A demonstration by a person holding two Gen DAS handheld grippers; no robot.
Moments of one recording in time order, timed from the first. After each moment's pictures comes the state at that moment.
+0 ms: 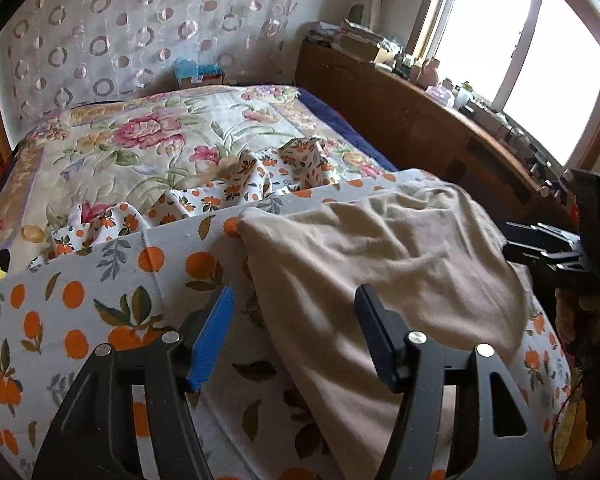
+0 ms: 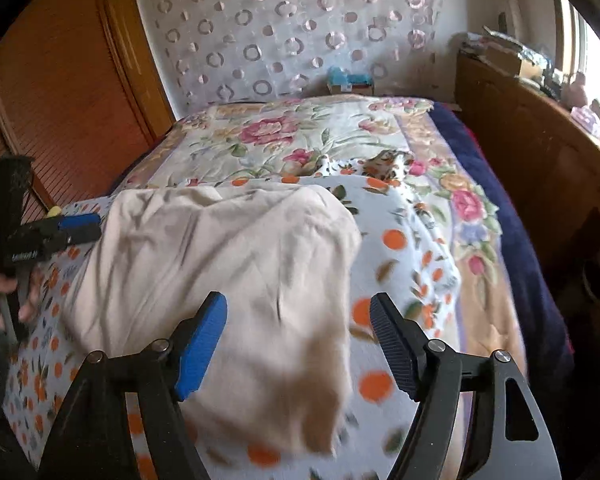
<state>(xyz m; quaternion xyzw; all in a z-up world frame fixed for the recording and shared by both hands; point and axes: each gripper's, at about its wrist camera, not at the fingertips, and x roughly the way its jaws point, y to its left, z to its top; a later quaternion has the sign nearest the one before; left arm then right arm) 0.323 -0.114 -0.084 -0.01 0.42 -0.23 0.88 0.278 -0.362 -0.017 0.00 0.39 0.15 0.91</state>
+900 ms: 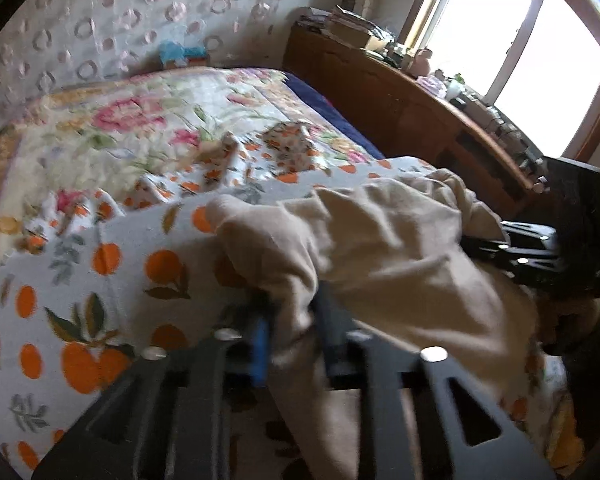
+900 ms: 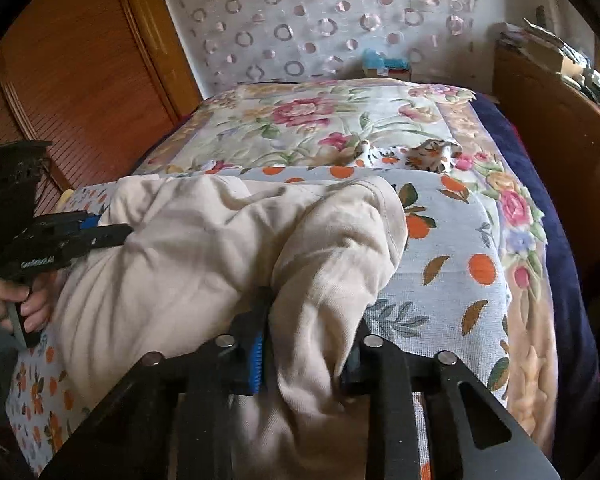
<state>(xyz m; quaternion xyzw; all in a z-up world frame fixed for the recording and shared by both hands) 0.338 -0.125 -0.101 -0.04 0.44 -0.27 0.86 0.329 -0.342 -0.032 -0.01 0.41 0.21 0.89</state>
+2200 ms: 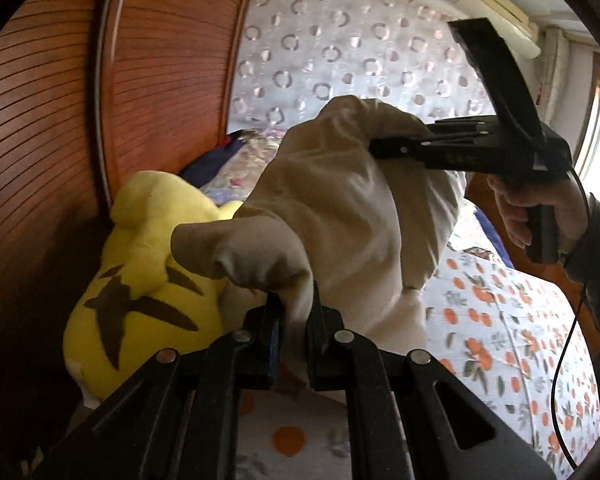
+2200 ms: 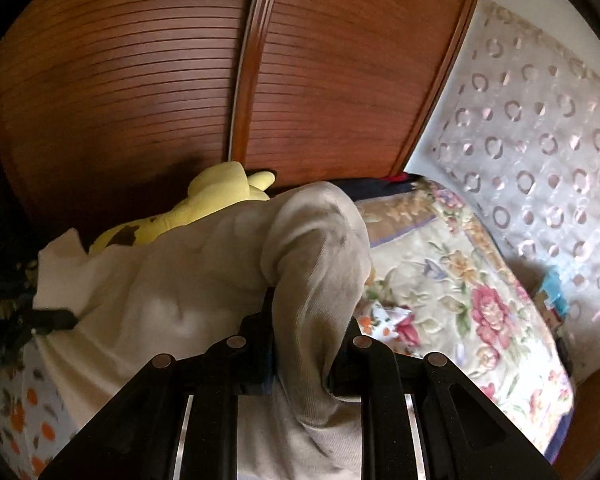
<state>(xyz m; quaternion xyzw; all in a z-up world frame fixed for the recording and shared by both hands) 0.147 0.148 -0.079 -0.15 0.29 0.09 0.94 0.417 0.117 0.028 -0.33 0.25 0.48 0.78</state>
